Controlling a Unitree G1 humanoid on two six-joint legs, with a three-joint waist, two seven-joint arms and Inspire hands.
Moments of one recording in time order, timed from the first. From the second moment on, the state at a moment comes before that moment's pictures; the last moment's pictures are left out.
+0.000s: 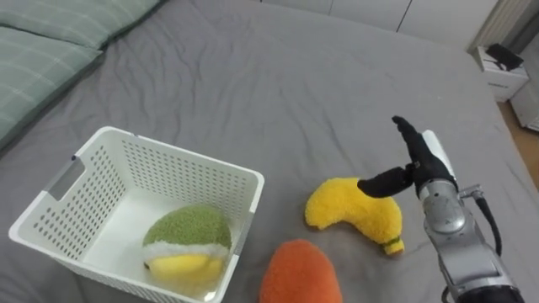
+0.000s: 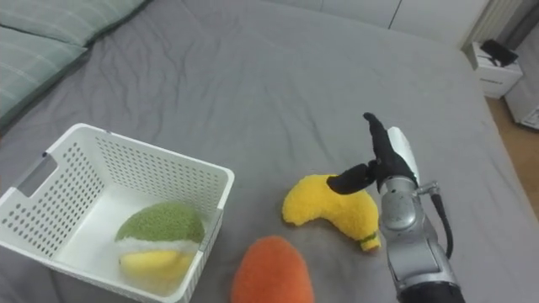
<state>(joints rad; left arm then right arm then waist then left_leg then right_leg) 0.24 0.17 0.19 0.94 0.23 0.17 0.21 -0.21 -0.30 0.05 0.47 -0.31 0.20 -0.08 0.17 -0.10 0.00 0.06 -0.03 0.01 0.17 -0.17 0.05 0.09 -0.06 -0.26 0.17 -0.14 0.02</state>
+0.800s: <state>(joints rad) 0.29 0.19 0.17 0.94 0.24 0.17 0.21 -0.23 -0.31 0.08 0.84 -0.19 0.14 -0.18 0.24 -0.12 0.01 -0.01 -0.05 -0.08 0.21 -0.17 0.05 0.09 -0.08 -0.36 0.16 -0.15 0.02</state>
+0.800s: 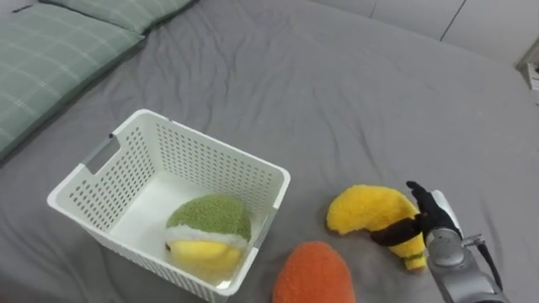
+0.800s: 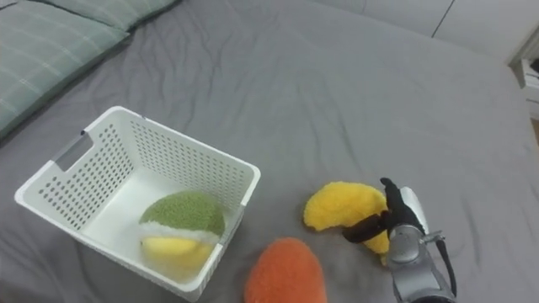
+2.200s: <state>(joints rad) 0.07 0.24 0.01 1.01 0.23 0.11 0.19 -0.55 -0.47 0.26 1.28 -0.19 0.06 -0.41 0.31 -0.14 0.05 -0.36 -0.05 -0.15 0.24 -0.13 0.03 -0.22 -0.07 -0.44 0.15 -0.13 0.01</state>
